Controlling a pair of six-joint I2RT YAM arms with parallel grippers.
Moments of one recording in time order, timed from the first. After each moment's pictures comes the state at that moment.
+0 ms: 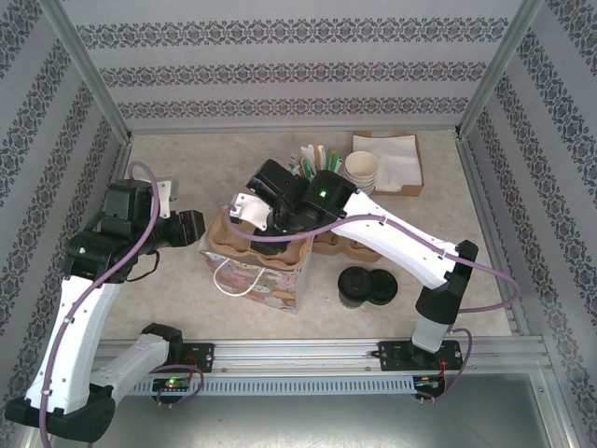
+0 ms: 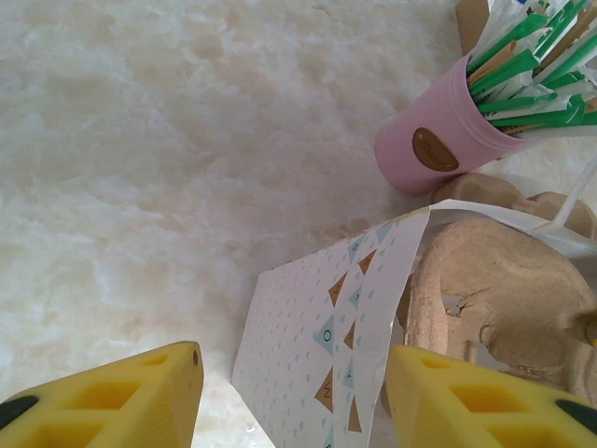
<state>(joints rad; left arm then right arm) -0.19 0.90 1.28 -1.17 0.14 -0.33 1.04 1.77 1.97 -1.23 -0.14 -0.22</state>
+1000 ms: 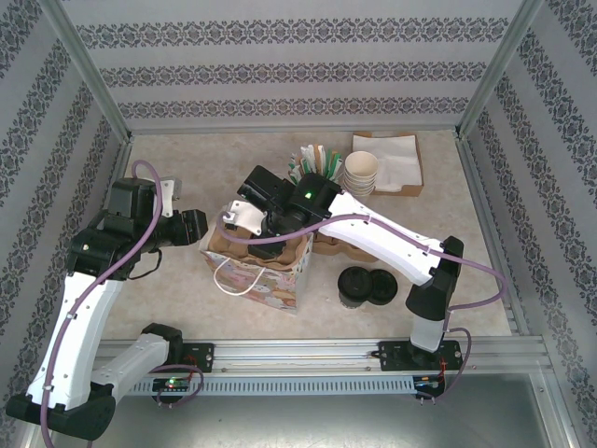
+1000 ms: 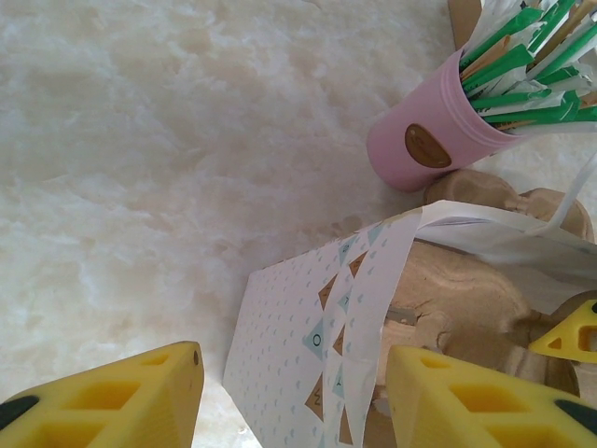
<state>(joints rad) -0.19 0.92 1.27 -1.15 0.17 -0.33 1.05 1.83 1.98 -1.26 -0.12 -0.22</state>
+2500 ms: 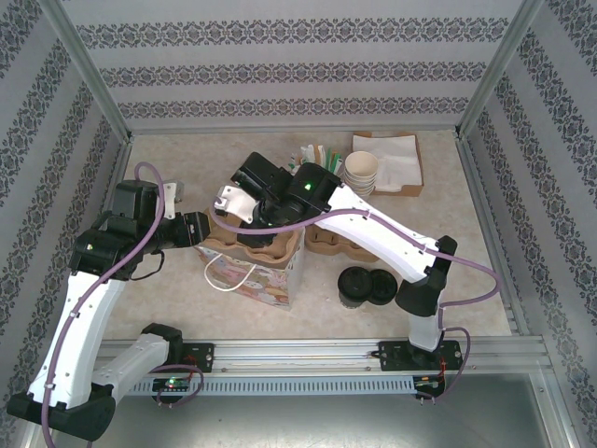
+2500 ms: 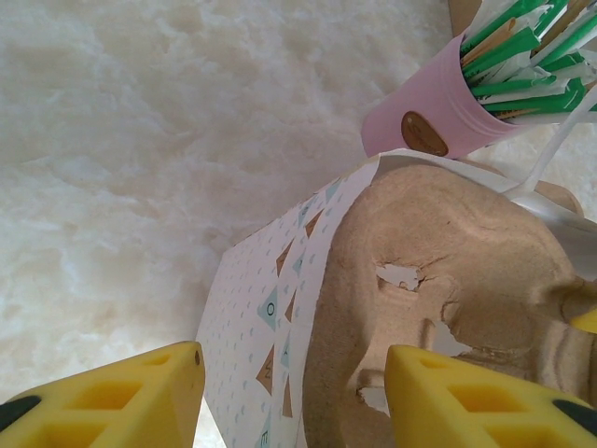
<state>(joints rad) -0.19 0.91 1.24 -1.14 0.19 -0.35 1.05 1.90 2.17 -1.28 -0.12 -0.20</state>
